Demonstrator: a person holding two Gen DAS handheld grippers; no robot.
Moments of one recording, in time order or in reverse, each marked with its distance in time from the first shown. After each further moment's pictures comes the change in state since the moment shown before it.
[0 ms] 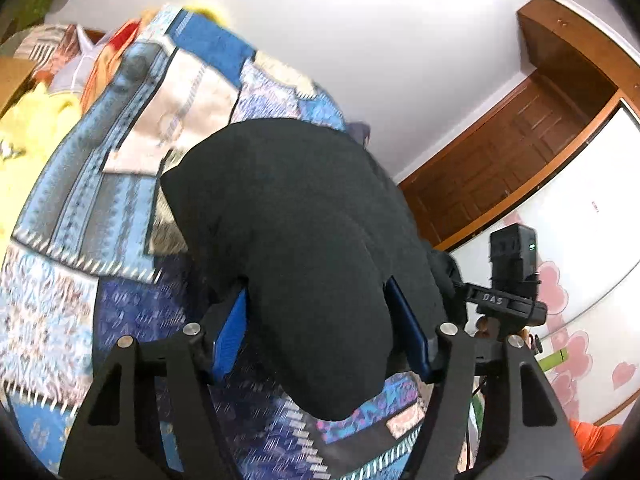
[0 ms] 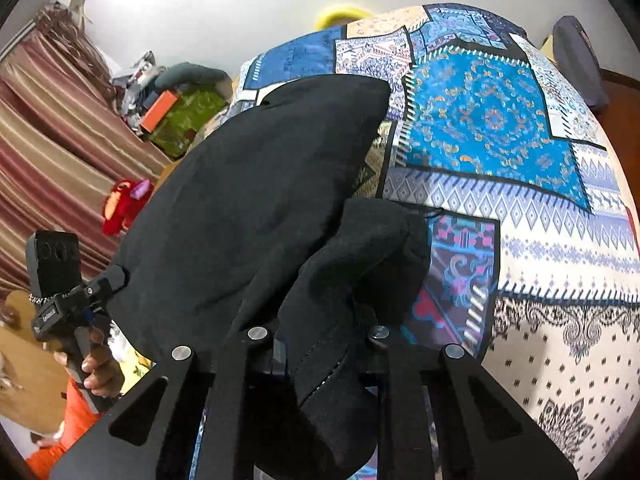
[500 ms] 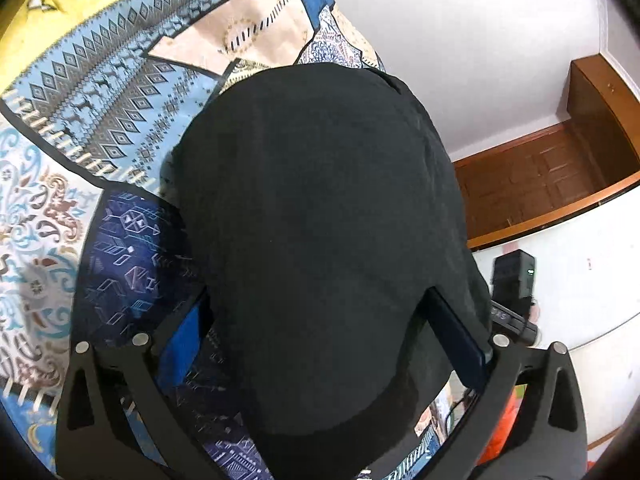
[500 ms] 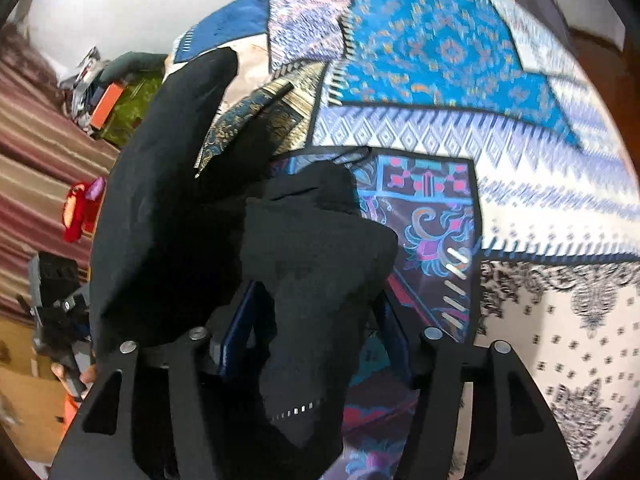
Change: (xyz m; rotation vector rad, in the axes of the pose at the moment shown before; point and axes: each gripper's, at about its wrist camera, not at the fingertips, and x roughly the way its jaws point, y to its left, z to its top) left arm 0.056 0.102 -0.023 -0.246 0.087 -0.063; right arm 0.044 -0.045 -0.006 0.146 0.115 -0.086
